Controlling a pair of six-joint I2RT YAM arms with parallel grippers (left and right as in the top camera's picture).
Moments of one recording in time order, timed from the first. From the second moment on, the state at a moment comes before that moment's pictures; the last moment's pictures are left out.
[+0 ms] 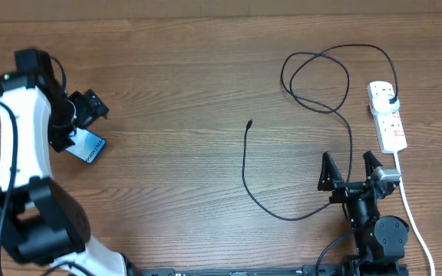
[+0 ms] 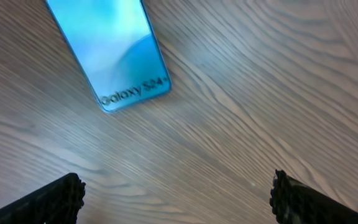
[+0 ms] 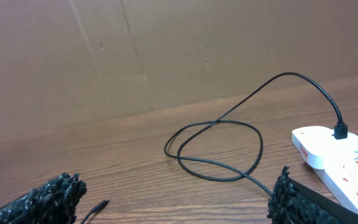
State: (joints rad) left arm 0.31 1.83 1.61 -1.25 0.10 -0.44; right arm 0.01 0.01 0.02 -0.03 -0.08 0.23
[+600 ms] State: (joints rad) left arm 0.44 2.02 1.64 -1.18 0.05 -0.41; right arm 0.01 0.01 0.02 -0.03 -0.08 0.23
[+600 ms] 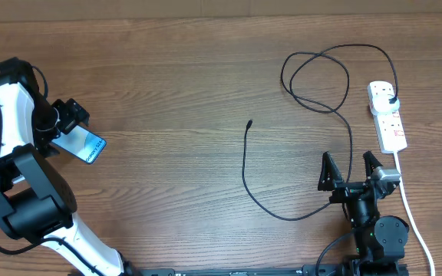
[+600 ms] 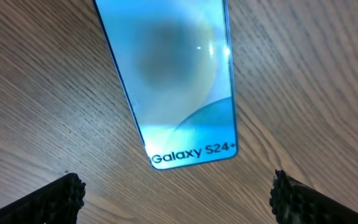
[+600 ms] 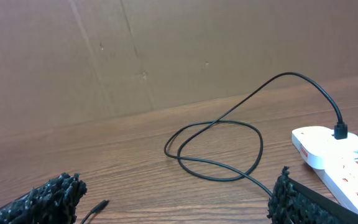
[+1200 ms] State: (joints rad) left arm 0.44 2.02 1.51 -1.00 0.05 -0.41; right arm 0.01 0.01 0.02 -0.03 -0.08 0.23
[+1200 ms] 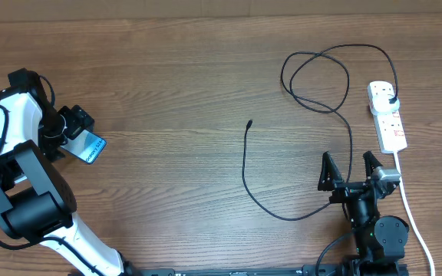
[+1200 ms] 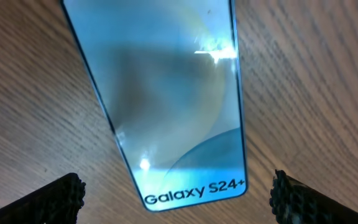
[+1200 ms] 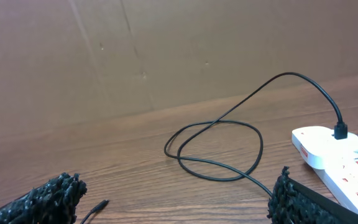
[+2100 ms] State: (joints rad) left arm 0.47 2.12 1.51 -0.94 0.04 -0.41; right arm 0.01 0.01 0.02 -0.03 -0.08 0.23
